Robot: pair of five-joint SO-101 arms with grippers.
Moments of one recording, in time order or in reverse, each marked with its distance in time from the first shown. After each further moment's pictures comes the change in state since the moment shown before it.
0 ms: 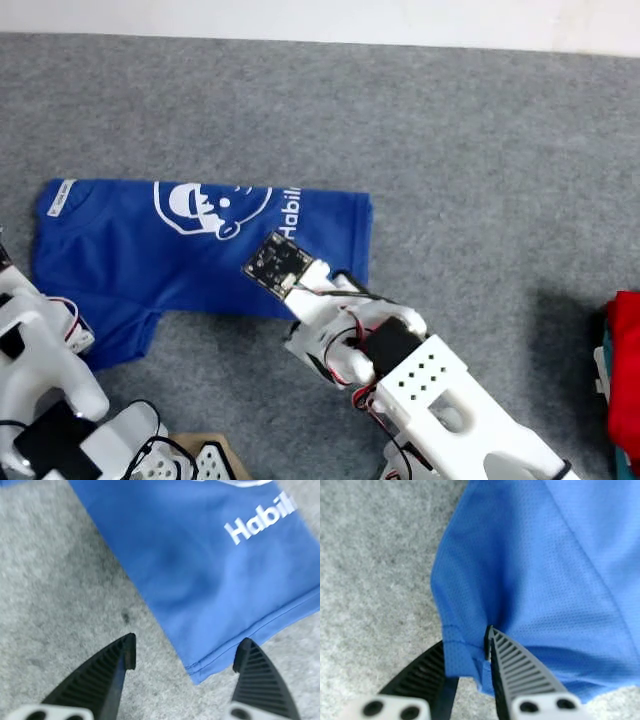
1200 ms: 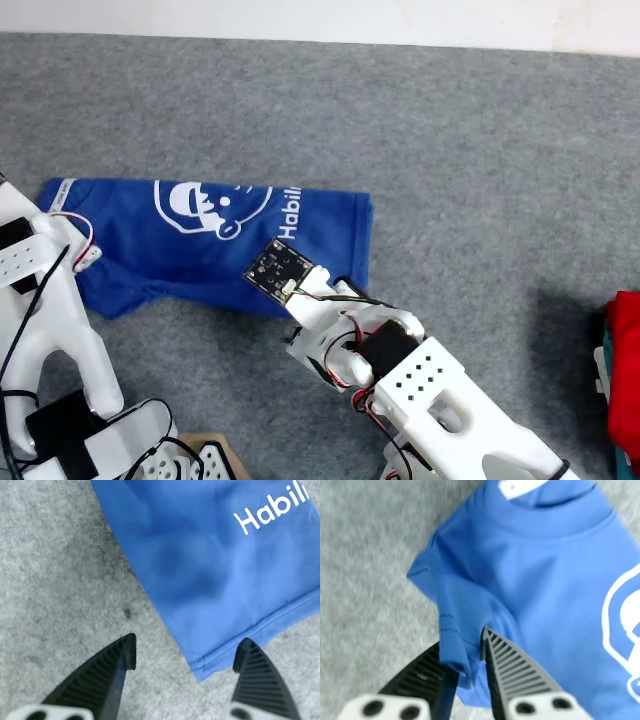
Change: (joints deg) left arm 15.5 0.2 -20.0 4.4 20.0; right arm -0.1 0.0 2.4 -1.1 0.0
